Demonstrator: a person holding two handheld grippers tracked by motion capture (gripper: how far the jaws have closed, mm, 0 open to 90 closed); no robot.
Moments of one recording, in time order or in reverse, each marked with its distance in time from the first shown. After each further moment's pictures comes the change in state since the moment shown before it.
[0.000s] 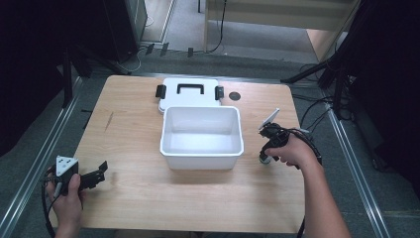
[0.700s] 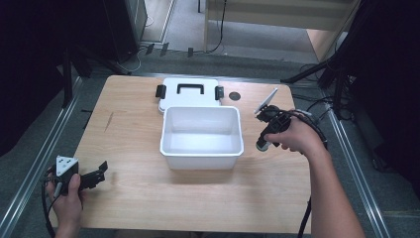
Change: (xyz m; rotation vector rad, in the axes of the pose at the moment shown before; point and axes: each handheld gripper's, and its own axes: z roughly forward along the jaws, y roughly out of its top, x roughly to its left) left arm 0.000 0.000 0.000 0.001 0.001 0.002; right arm 0.022 0.021 -0.079 -0.046 0.018 -0.105
